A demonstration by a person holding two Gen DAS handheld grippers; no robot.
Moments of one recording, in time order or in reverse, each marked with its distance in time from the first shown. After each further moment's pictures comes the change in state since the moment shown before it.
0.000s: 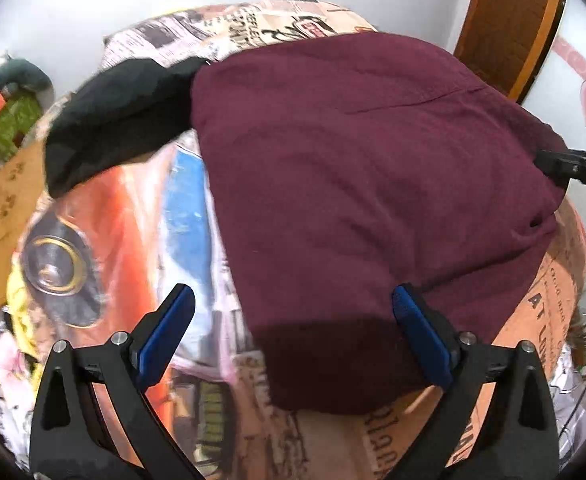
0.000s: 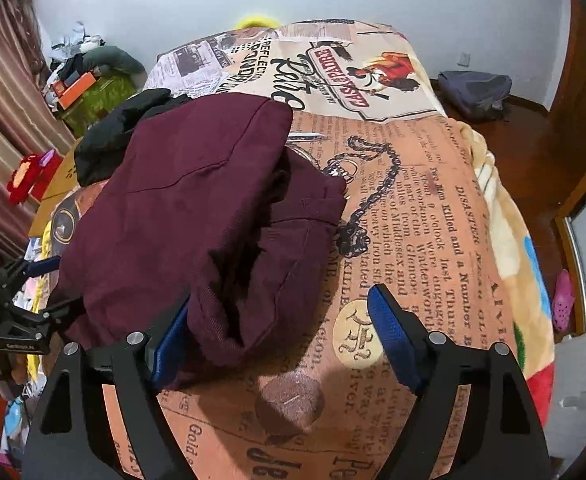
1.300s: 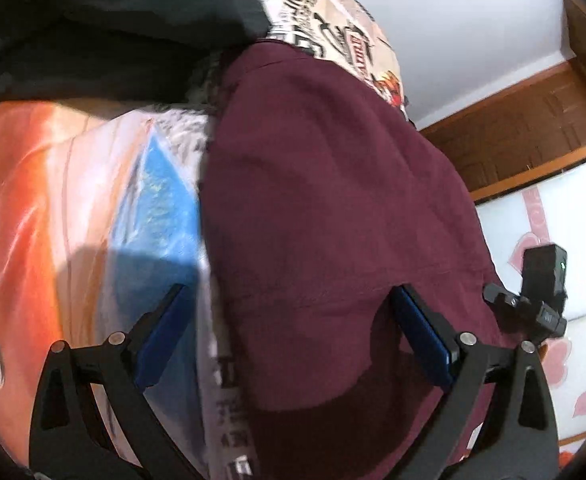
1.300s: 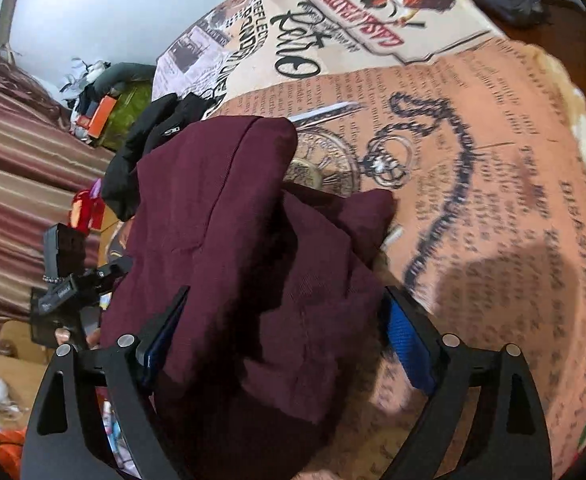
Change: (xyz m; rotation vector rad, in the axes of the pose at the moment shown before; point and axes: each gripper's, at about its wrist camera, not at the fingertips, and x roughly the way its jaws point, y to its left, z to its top) left arm 0.103 0.099 0.072 -0.469 0.105 -0.513; right arm 0.093 -0.040 0.060 0.240 0.207 0.355
